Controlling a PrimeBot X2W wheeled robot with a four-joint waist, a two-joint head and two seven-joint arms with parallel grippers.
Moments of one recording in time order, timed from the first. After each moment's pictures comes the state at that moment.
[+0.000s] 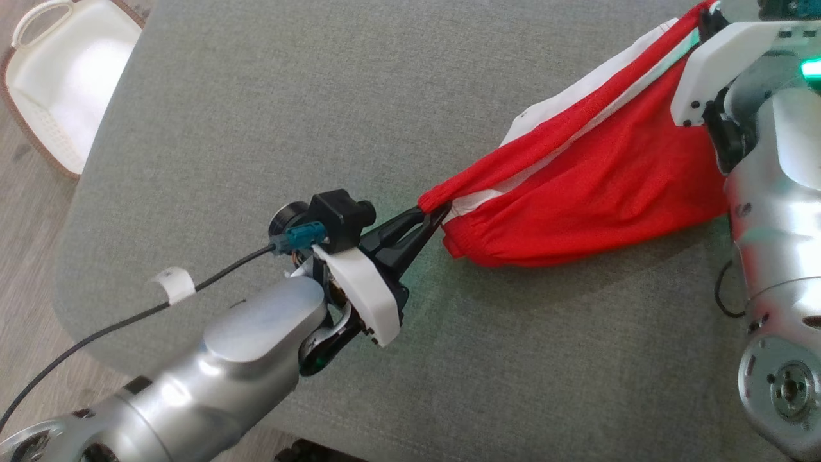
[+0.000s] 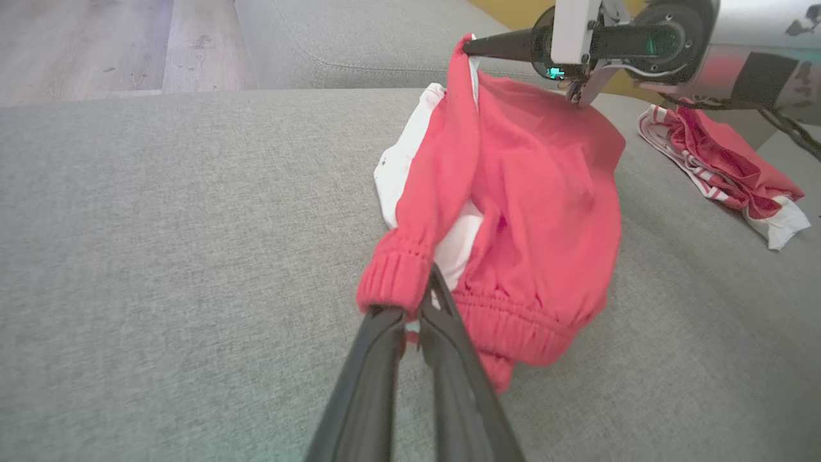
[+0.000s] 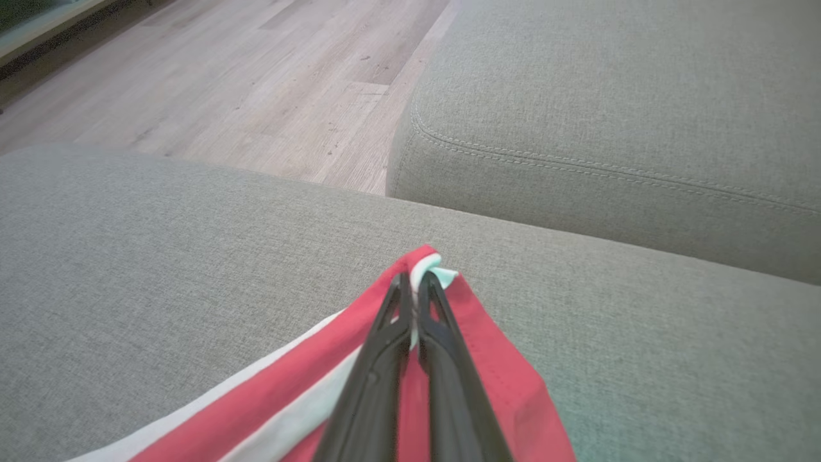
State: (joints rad) left arm -0.84 0.28 -1.26 0.48 -0.95 -0.12 -0.16; right arm -1.04 -0.10 -0.26 1.04 -0.25 0.13 0.16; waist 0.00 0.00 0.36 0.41
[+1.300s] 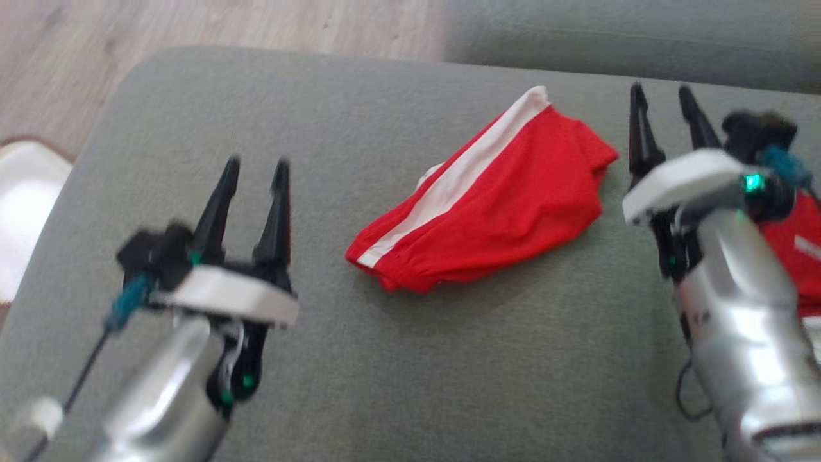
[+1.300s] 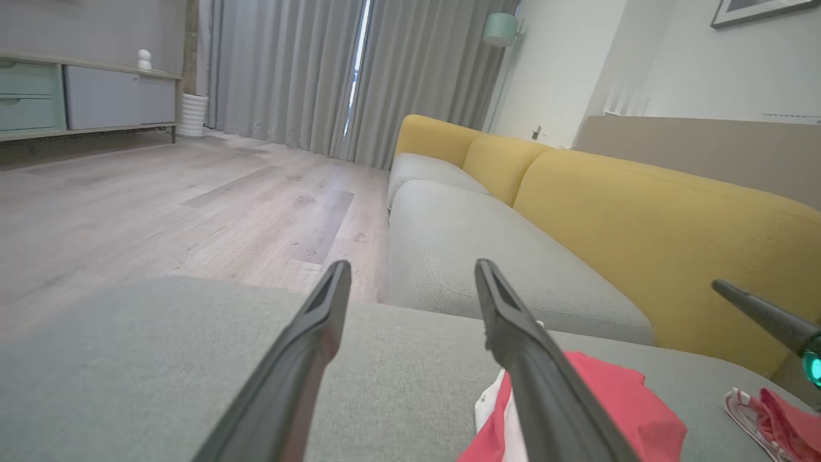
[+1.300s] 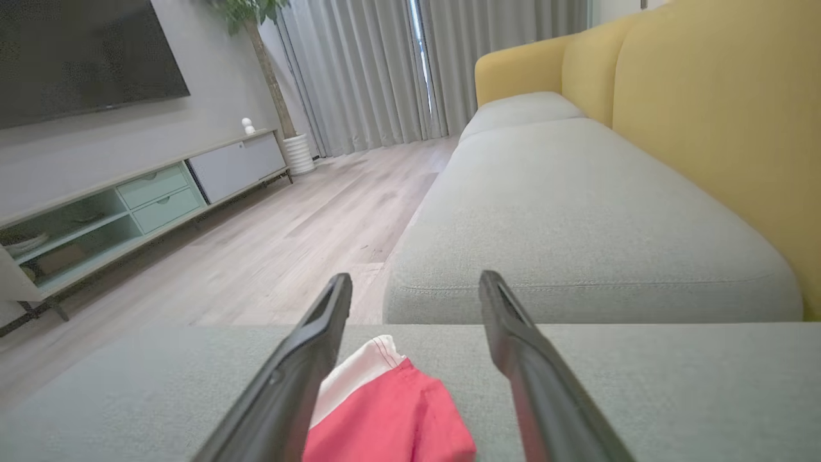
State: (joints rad) left arm -0.46 0.35 -0.65 0.25 -0.82 0.11 -0.25; right arm -0.75 -0.10 0.06 0.95 0.26 0.13 -0.25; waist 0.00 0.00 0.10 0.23
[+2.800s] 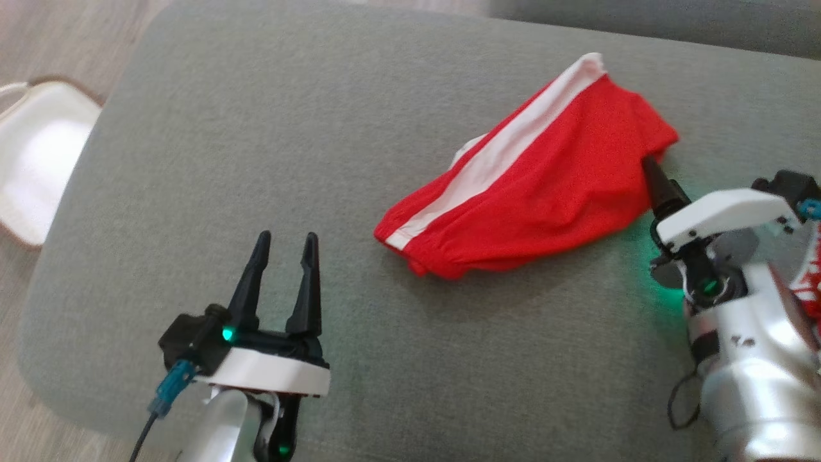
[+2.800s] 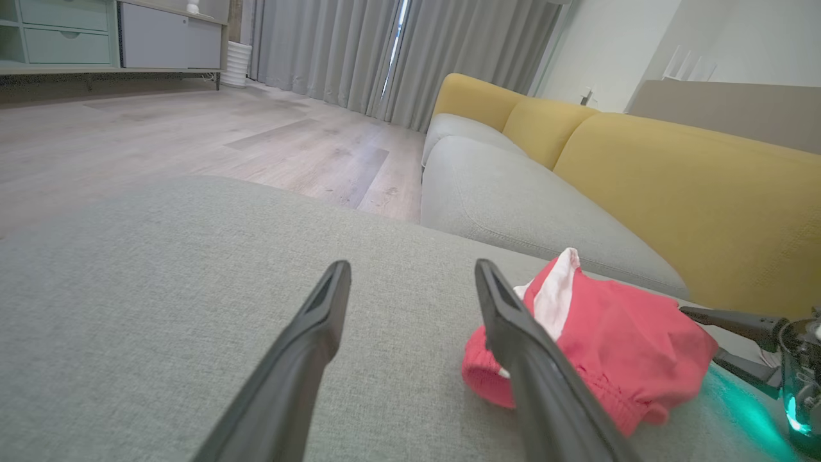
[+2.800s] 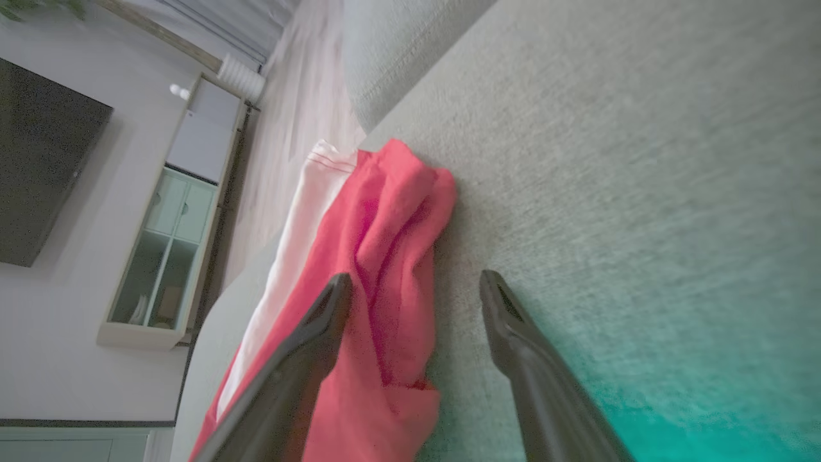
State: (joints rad) left arm -0.18 0.05 -0.28 0.26 -0.40 -0.12 -0.25; right arm -0.60 -0.05 -0.17 0.82 0.71 0.13 0.23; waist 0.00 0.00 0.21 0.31
